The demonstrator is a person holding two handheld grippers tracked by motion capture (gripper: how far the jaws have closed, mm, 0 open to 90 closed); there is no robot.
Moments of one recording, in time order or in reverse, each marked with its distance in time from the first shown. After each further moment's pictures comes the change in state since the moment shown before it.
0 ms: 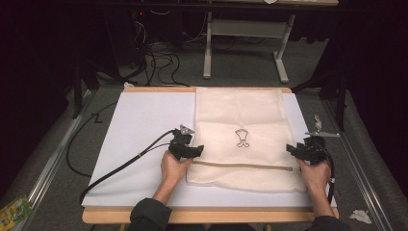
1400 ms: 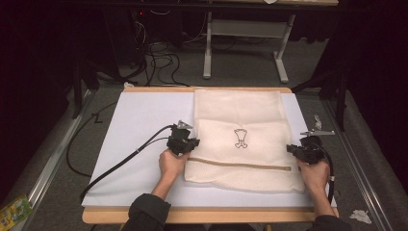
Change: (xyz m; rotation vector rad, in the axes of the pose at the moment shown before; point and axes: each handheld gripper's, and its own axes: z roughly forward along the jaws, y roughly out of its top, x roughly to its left) left arm 0.011 0.014 -0.016 -0.015 -0.101 0.002; right arm 0.009 0.004 -0.001 0.044 0.066 -0.101
